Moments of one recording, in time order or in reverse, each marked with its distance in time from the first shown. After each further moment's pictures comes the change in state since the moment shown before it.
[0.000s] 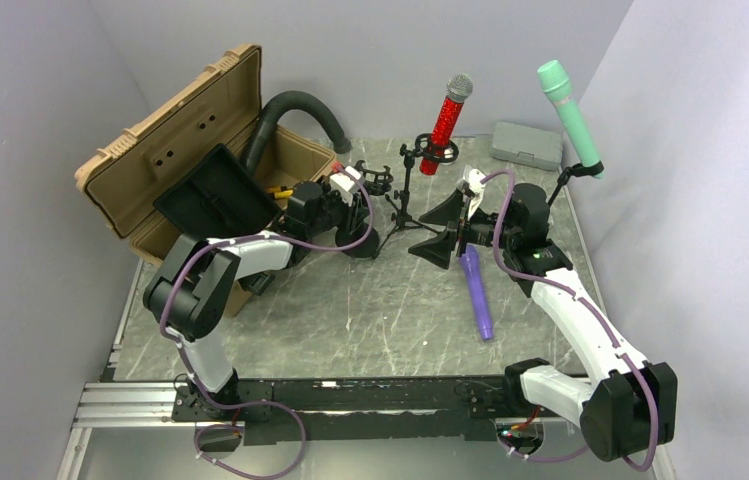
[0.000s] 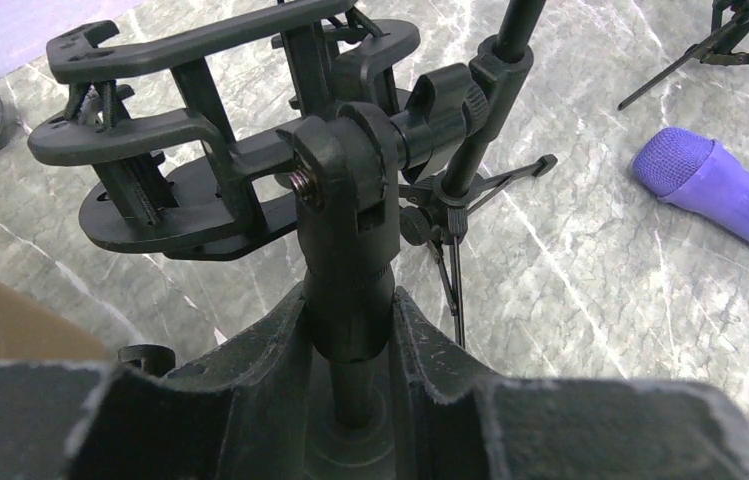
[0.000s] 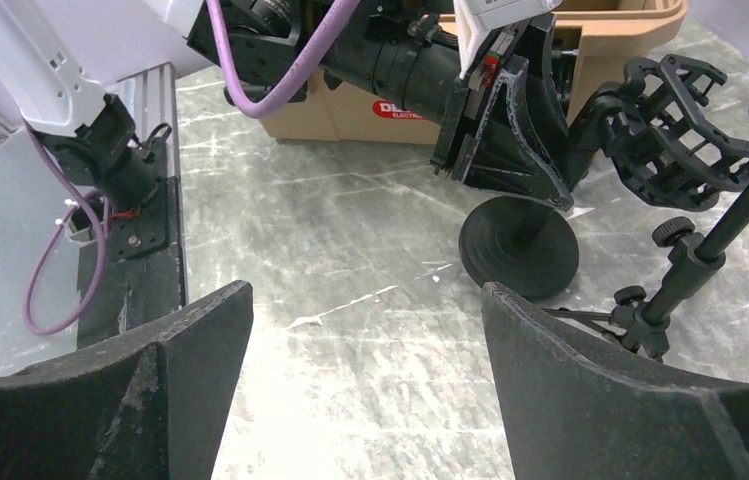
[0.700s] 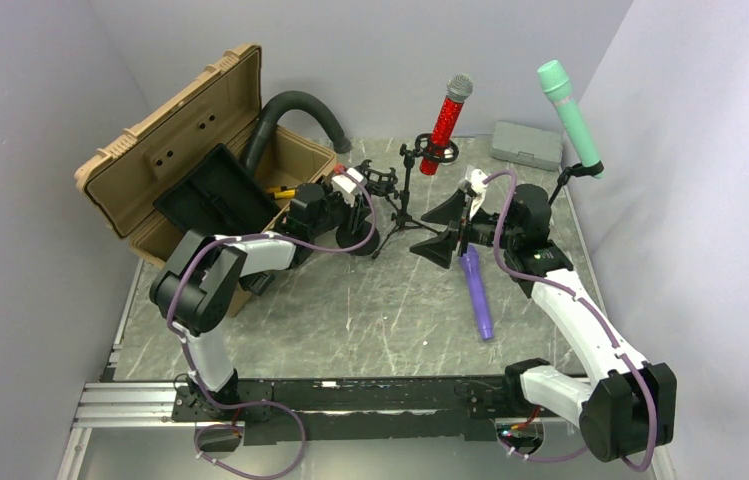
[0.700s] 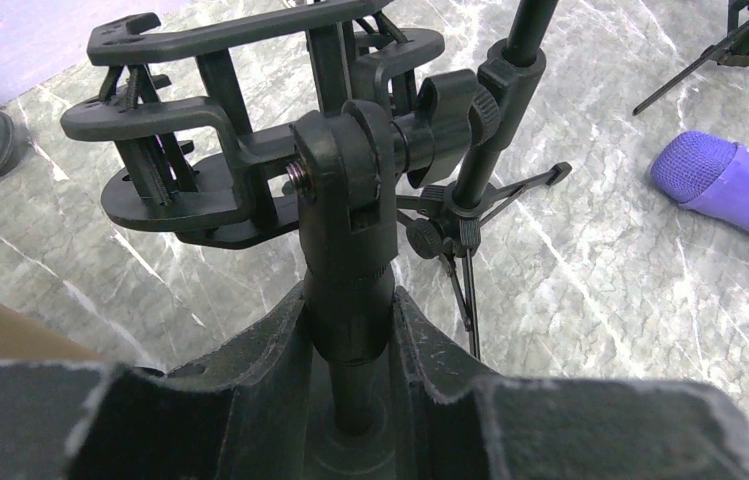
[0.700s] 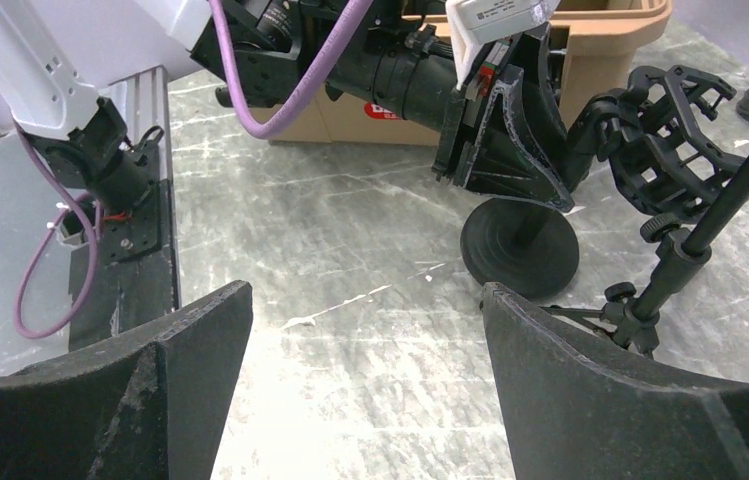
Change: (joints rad) left arm -0.003 0.044 0.002 0.071 -0.006 0.024; right arm -0.013 -0.003 -0.012 0.018 0.000 0.003
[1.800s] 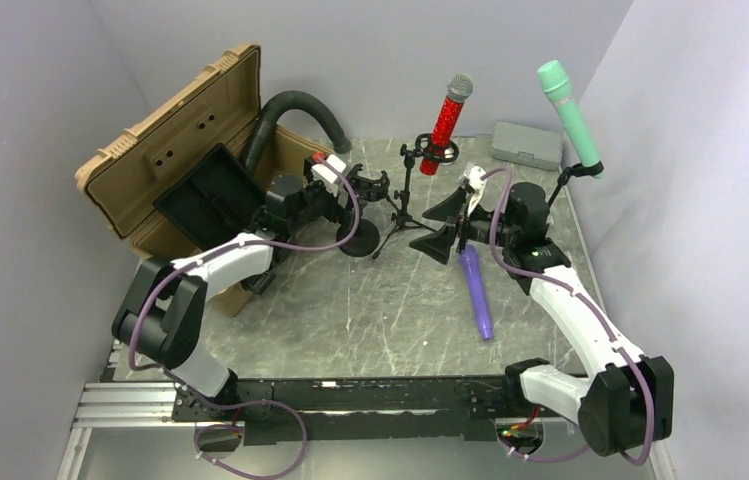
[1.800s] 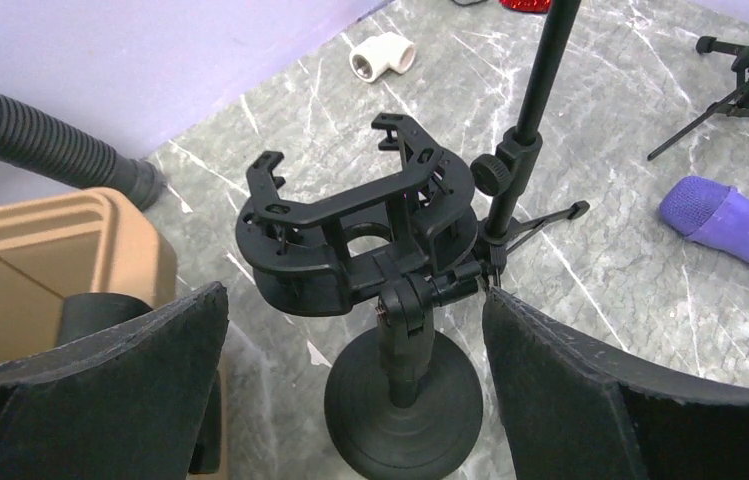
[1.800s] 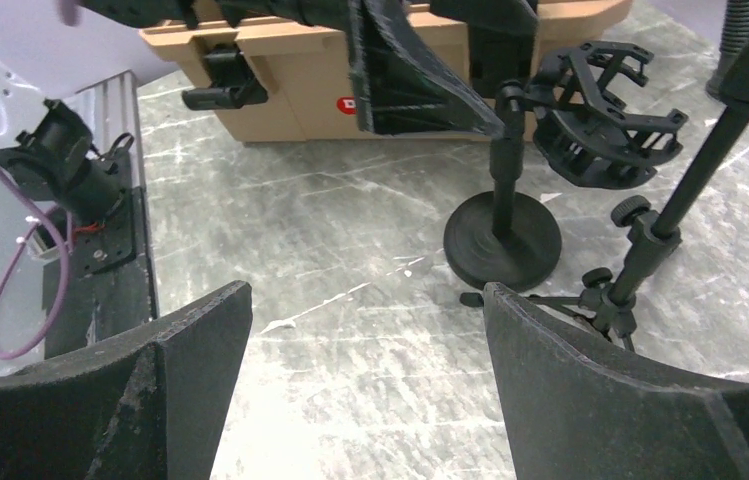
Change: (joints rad) left arm 0.030 -0.219 -0.029 -0.128 -0.039 0.047; right arm -0.002 0.017 0.000 0.007 0.043 0.001
